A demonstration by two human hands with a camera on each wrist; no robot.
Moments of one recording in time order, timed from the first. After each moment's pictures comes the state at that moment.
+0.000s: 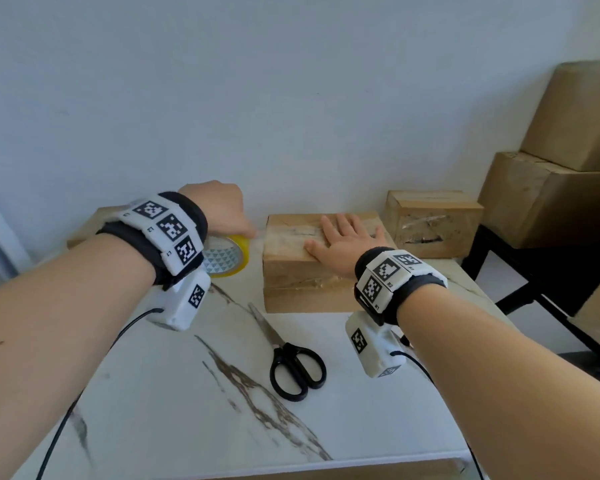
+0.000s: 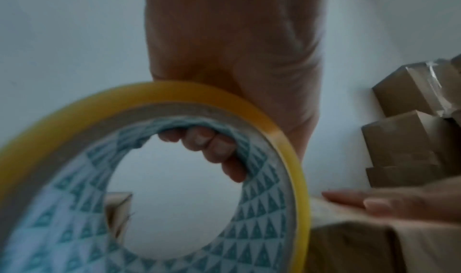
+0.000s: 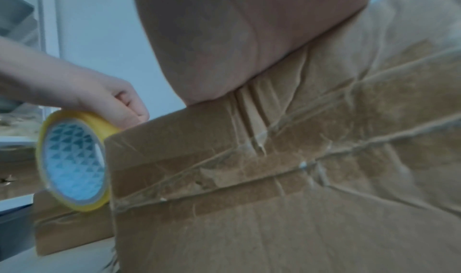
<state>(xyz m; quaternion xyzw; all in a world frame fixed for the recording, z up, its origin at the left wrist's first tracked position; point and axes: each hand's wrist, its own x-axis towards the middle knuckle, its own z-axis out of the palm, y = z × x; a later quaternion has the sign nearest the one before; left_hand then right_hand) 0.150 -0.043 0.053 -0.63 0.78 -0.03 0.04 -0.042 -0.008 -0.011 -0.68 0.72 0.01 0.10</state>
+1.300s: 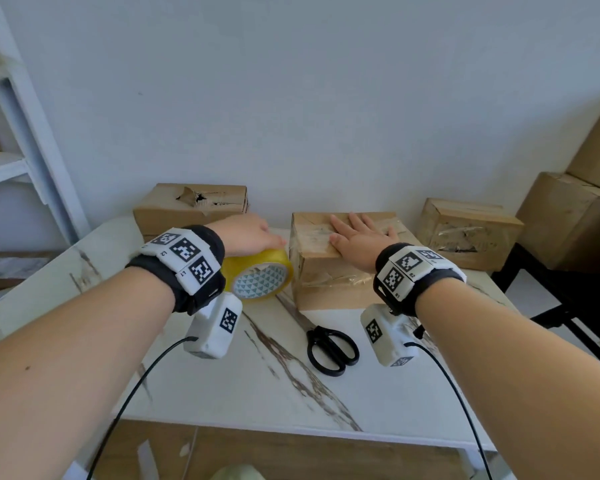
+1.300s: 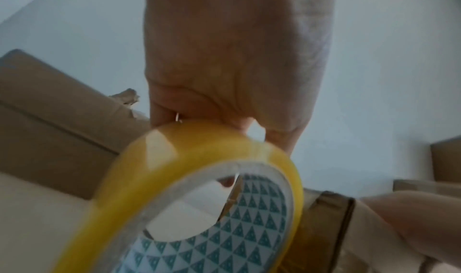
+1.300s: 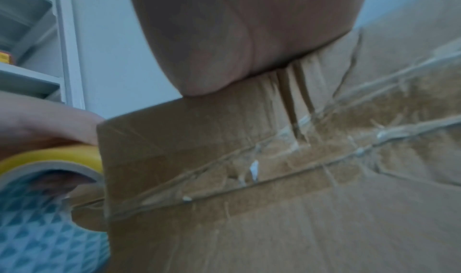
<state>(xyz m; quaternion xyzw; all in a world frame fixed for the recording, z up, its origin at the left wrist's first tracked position) 0.197 -0.009 0.008 -0.61 0.76 0.20 -0.08 -0.008 -0.010 -0.010 -0.72 0.69 0.01 0.11</state>
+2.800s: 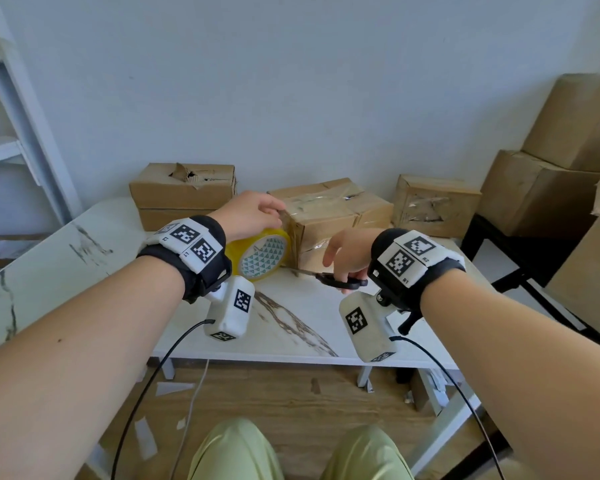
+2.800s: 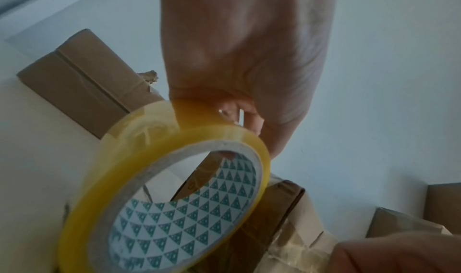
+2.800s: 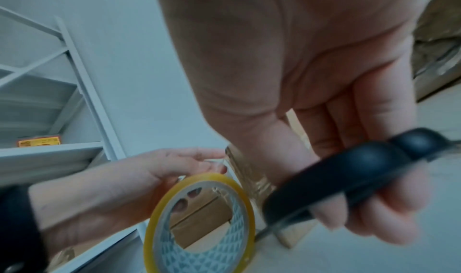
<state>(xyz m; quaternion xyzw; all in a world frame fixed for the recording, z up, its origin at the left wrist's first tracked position) 0.178 0.041 -0.005 -0.54 0.75 0.29 -0.25 0.000 0.083 0.003 -0.68 0.69 0.01 0.25</state>
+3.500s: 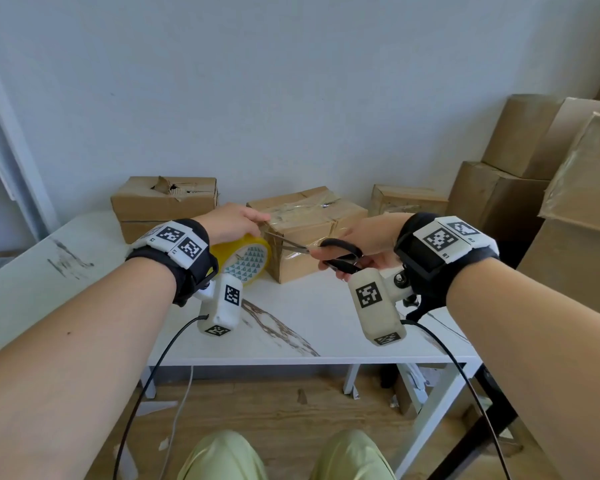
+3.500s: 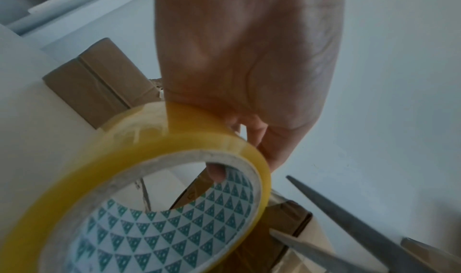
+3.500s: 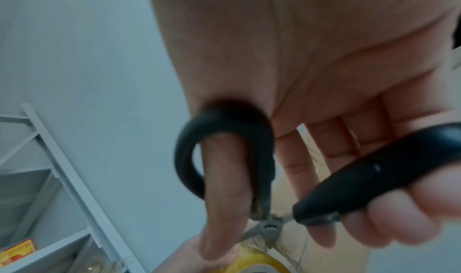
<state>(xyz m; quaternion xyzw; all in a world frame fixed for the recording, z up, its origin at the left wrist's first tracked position) 0.177 0.041 0.003 -0.55 0.76 0.29 -0.18 -0.031 0.111 0.030 -0.59 0.68 -0.08 0.42</state>
